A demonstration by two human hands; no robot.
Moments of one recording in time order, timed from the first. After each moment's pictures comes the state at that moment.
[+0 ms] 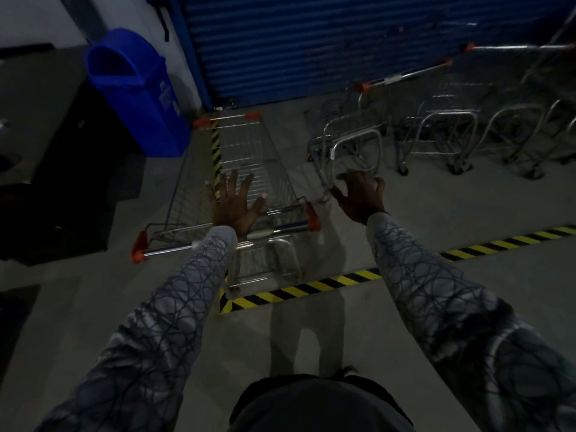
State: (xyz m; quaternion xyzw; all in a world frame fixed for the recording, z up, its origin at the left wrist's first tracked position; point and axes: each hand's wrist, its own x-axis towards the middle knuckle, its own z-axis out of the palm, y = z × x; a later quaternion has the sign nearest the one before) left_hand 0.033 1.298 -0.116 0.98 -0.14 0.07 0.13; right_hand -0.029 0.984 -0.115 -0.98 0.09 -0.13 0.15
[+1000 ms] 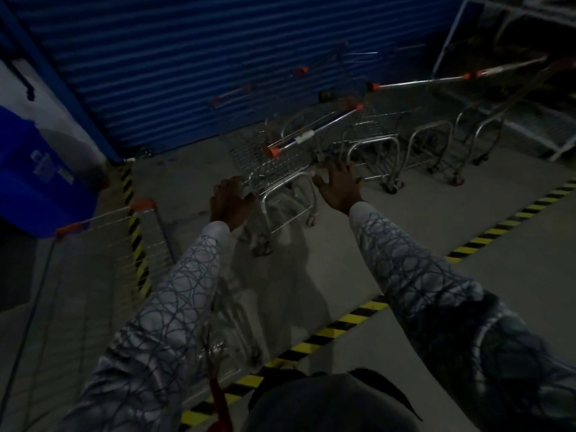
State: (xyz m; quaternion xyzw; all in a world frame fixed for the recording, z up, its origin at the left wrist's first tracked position) left_hand 0.335 0.945 -0.079 0.92 -0.20 -0.04 0.34; right_hand 0.222 0.696 -0.061 -0.93 0.25 -0.10 0.24
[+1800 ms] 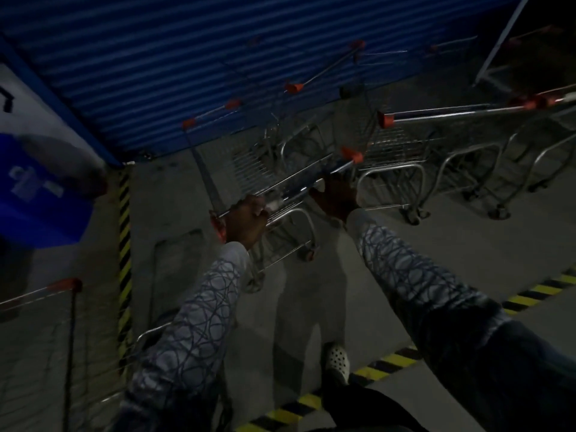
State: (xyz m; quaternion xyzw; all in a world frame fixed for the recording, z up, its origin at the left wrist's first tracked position) left_hand 0.531 0.636 -0.125 0.91 -0.09 -0.06 0.39; right_hand 0.483 0.404 -0.111 -0.93 0.20 -0.03 0.31
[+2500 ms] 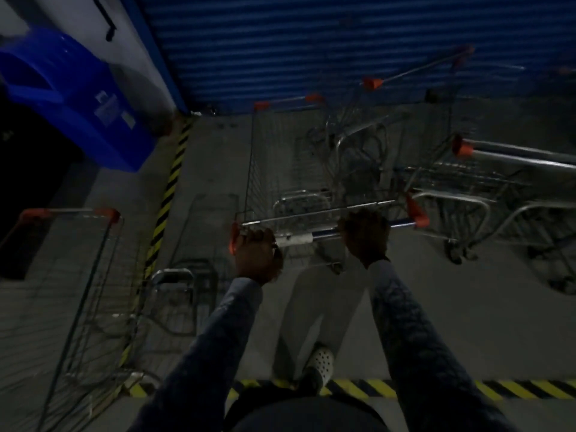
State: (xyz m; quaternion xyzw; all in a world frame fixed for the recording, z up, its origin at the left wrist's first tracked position) left_hand 0.441 0.657 -0.170 1.00 -0.08 0.02 0.03; right_hand 0.459 0.398 -0.166 -0.99 0.07 -0.05 0.10
